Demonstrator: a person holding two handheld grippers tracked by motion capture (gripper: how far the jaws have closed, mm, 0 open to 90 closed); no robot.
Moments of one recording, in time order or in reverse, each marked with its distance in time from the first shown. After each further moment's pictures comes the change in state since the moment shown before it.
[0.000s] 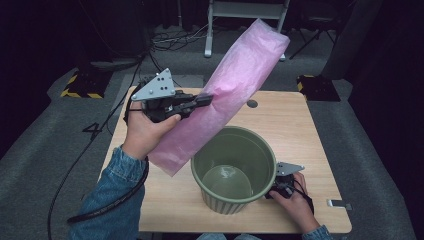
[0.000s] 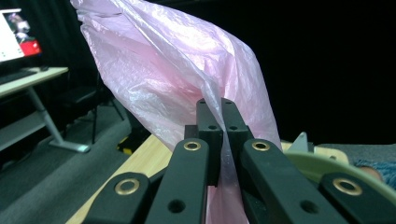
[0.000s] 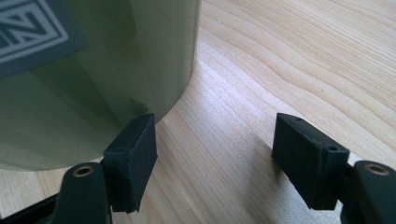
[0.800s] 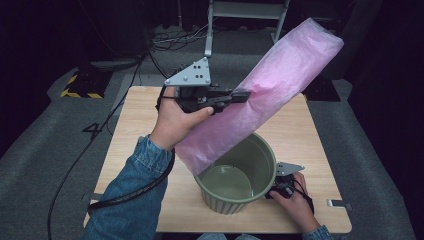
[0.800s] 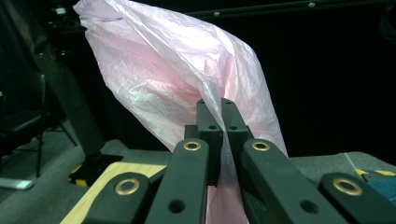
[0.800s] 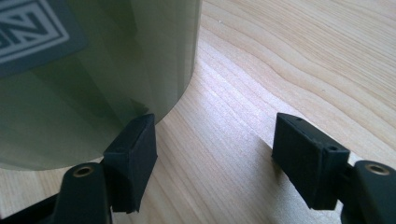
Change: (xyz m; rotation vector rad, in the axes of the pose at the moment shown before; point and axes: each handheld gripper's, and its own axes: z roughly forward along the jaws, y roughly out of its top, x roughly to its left) left arm -0.014 0.035 0.056 -0.062 -0.188 -0.008; right arm 0.000 0.000 0.000 0.000 0.003 -0.001
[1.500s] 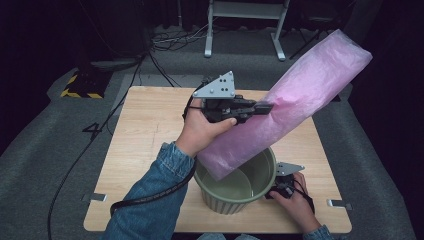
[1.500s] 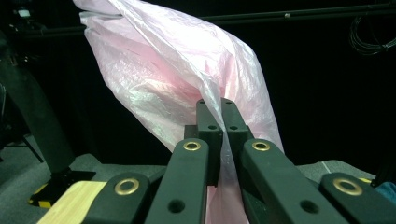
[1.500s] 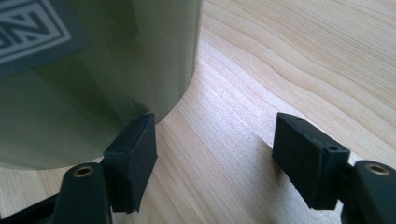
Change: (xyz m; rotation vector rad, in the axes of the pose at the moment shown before) left arm -0.007 -0.032 0.047 -0.045 -0.080 -0.030; right arm 0.000 0.000 0.000 0.000 0.003 -0.002
